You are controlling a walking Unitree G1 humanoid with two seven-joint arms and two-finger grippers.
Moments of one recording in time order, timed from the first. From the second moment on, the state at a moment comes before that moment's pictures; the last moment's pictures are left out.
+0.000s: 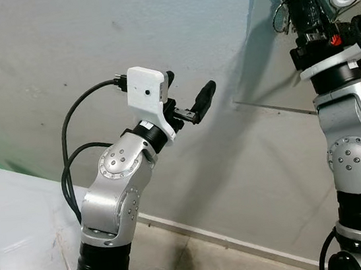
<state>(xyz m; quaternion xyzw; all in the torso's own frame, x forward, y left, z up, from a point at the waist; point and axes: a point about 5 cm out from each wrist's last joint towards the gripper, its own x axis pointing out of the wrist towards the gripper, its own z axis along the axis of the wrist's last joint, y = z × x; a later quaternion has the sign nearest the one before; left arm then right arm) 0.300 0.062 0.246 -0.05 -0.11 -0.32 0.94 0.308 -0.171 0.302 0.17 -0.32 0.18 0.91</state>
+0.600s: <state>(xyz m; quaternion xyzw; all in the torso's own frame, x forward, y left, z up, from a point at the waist) 0.299 0.060 0.247 -0.06 -0.11 -0.33 0.94 0.315 -0.161 0.294 0.11 -0.27 0.20 0.94</state>
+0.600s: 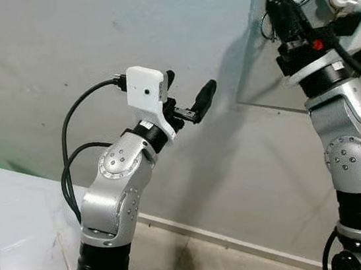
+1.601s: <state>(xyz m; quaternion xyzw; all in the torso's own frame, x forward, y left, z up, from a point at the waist) 0.299 0.062 0.248 -0.07 -0.11 -0.32 0.94 0.317 -0.161 0.278 0.09 -0.23 0.19 0.95</state>
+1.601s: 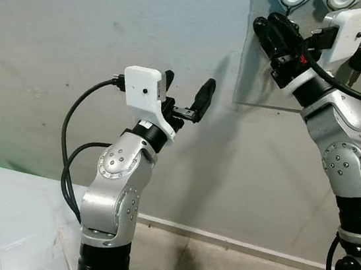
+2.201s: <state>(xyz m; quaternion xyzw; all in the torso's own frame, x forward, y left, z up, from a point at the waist) 0.299 0.067 0.218 -0.07 -0.07 -0.30 0.95 0.305 -0.163 0.209 0.08 -0.15 0.19 0.97</state>
